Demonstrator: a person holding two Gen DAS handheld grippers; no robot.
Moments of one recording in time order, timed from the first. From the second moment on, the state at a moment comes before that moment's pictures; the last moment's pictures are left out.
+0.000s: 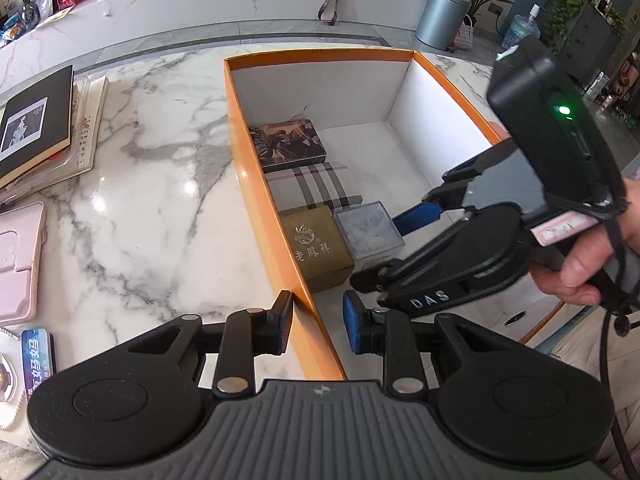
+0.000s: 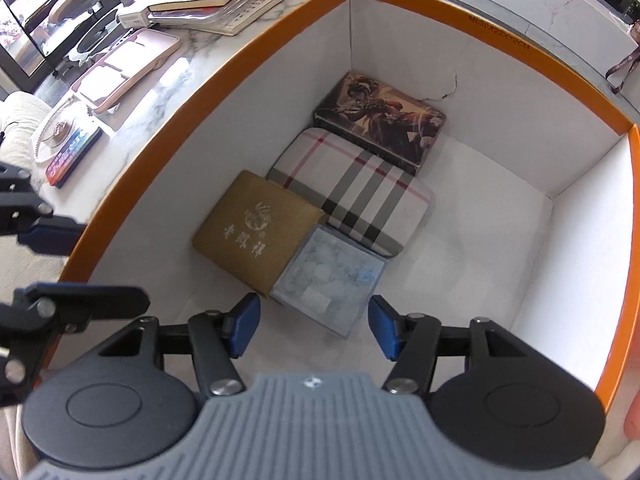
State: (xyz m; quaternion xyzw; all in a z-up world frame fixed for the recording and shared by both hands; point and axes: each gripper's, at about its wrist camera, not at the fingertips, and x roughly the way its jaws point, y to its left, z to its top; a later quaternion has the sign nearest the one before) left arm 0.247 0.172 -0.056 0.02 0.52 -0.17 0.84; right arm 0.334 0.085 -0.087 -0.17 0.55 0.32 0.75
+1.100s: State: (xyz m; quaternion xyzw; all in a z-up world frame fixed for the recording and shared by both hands) left arm 0.246 0.172 -0.052 0.03 0.52 -0.16 0.84; right arm 0.337 0.072 -0.090 -0.18 0.53 0.32 0.76
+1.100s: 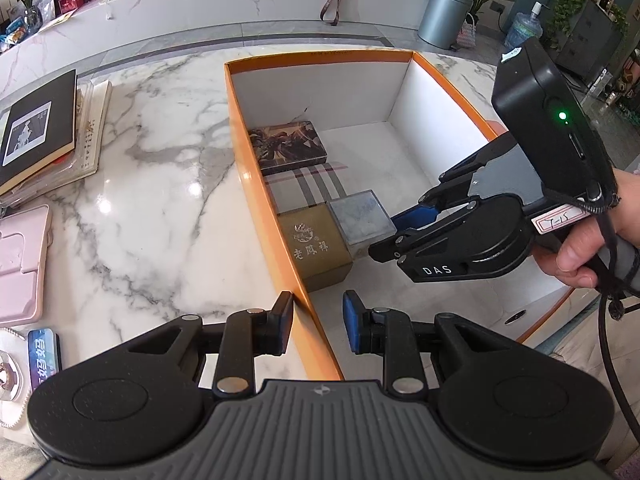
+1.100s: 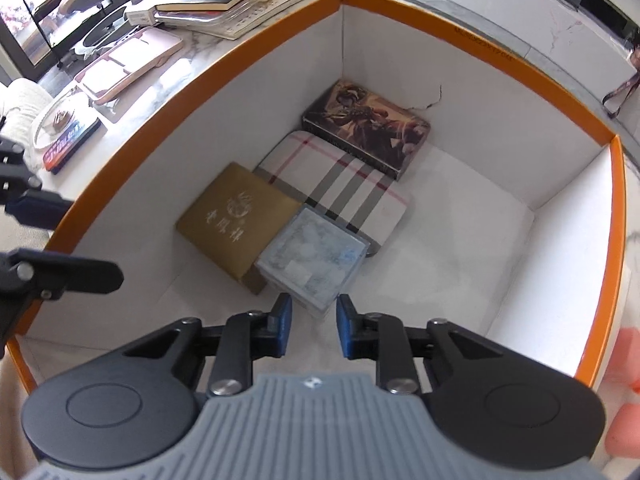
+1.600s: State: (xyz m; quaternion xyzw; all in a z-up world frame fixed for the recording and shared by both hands) left arm 0.233 0.148 0.005 0.04 0.46 -0.14 0.87; right arm 0.292 0.016 -0.015 -0.12 0.46 0.33 0.81
